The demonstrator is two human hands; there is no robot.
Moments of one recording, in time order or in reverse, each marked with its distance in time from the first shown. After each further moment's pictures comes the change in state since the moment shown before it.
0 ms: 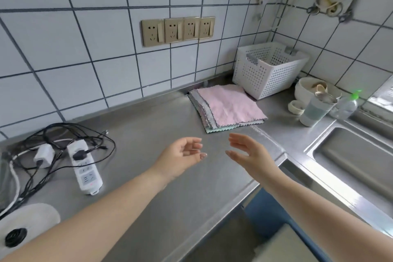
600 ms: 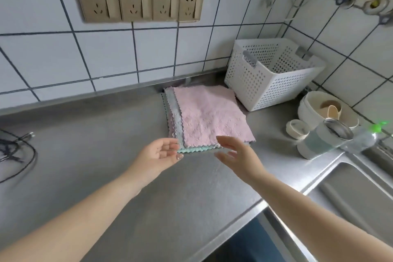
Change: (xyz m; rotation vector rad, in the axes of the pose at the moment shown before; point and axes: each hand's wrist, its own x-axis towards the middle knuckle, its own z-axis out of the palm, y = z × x) left_hand 0.169 -0.037 0.063 0.014 0.156 -0.111; right_hand 0.186 0.111 -0.085 -0.158 -0.182 -0.003
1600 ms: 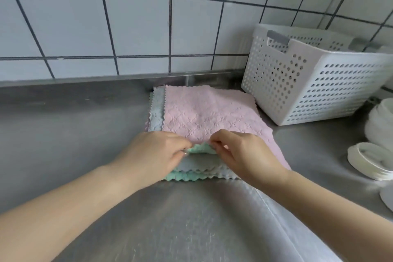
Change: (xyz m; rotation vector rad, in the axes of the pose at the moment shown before) left_hand 0.153 -0.081 0.058 1.240 0.158 0.649; right_hand 0.161 0.129 0.015 -0.494 0.105 -0.759
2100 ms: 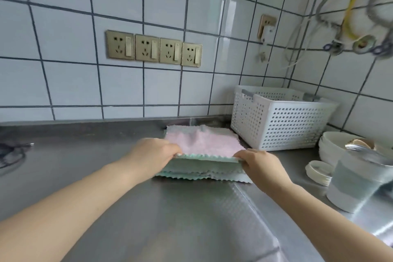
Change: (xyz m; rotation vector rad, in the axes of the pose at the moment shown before) left_hand -0.059 0.048 -0.086 0.211 0.117 0.060; right_hand -0.065 -0.022 -0.076 -0.325 0.060 0.174
